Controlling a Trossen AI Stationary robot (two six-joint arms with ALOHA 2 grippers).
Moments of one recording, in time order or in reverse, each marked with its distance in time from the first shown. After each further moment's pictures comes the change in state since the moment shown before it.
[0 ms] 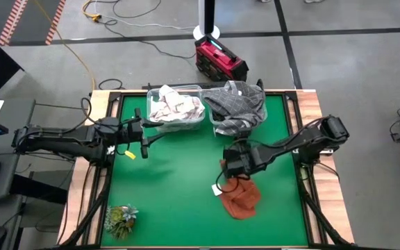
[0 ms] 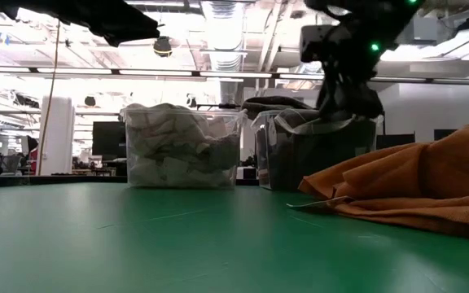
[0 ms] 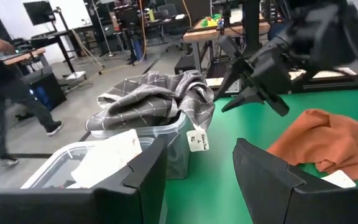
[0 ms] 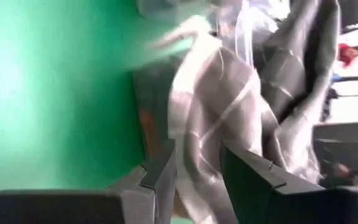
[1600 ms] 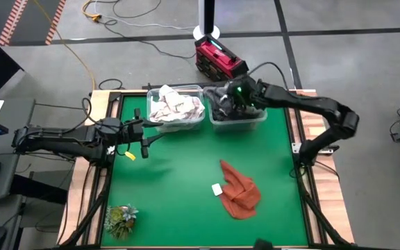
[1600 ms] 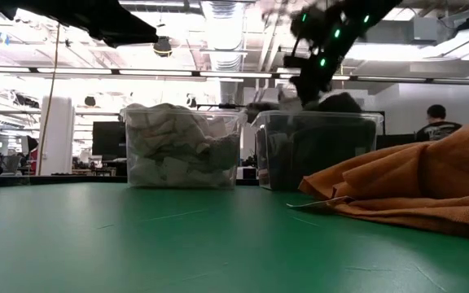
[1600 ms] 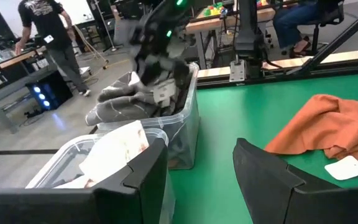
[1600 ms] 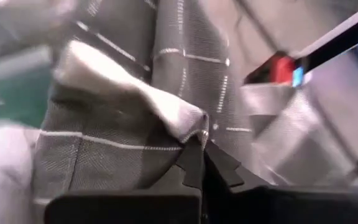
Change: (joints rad) left arm 0.000 -0.002 0.000 -0.037 -0.022 0.033; right arm -0.770 -0.134 0.082 0.376 -0.744 -0.293
